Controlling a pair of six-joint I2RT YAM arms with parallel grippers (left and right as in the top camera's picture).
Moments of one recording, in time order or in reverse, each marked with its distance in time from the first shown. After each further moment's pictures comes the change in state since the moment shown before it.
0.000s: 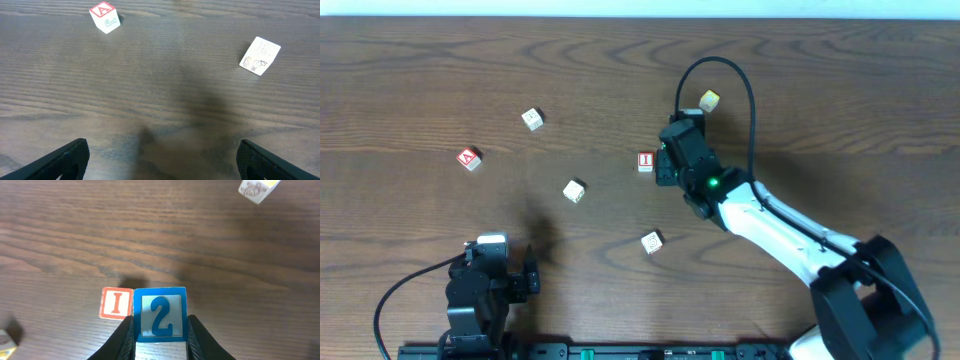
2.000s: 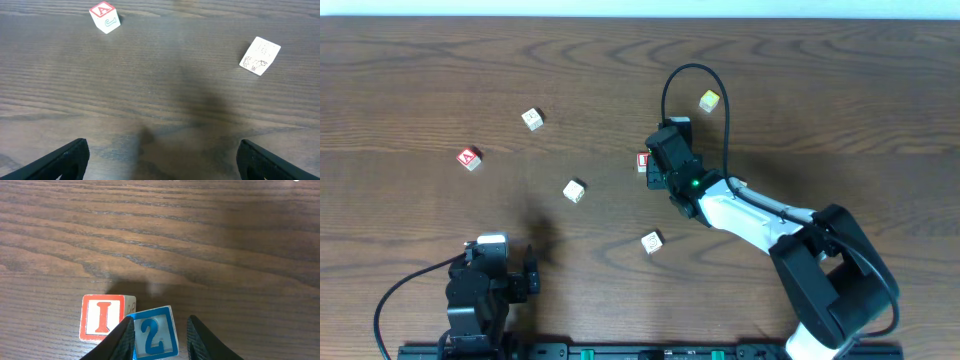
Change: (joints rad) left arm 0.000 0.000 0.000 0.000 0.000 0.000; right arm 0.021 0.143 -0.002 0.123 0.021 0.007
